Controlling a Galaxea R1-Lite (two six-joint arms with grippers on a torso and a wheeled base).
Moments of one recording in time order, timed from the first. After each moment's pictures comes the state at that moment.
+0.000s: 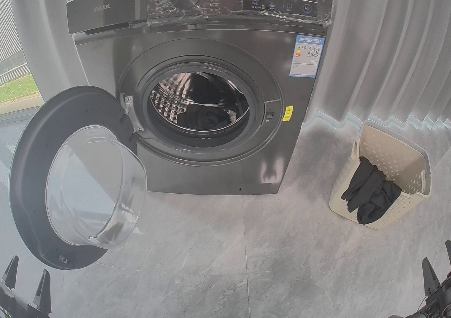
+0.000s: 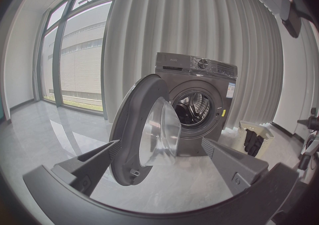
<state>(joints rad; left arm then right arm) 0.00 0.01 -0.02 -0.07 0.02 -0.10 0.01 0.01 -0.02 -0.07 0.06 0.06</state>
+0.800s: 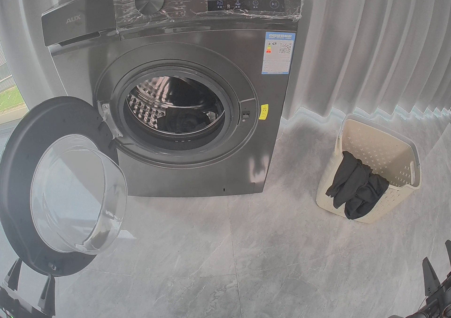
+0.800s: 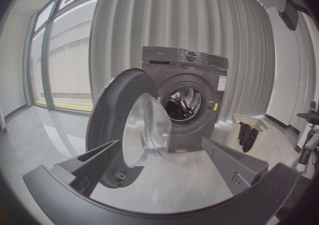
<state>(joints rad) 0.00 0.01 -0.02 -0.03 0.01 -0.07 0.01 0.01 -0.02 -0.07 0.06 0.07</state>
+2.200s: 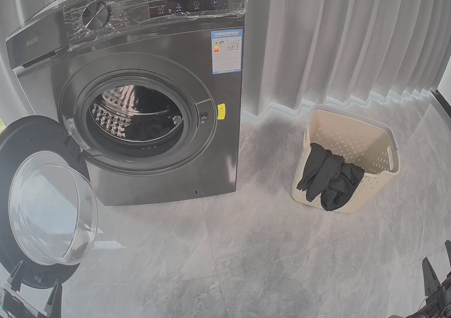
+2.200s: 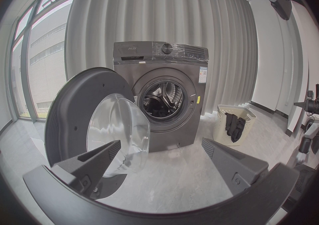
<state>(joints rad) 0.00 0.01 -0.02 0.00 -0.03 0.00 0.01 0.02 -0.02 -0.07 0.06 0.07</state>
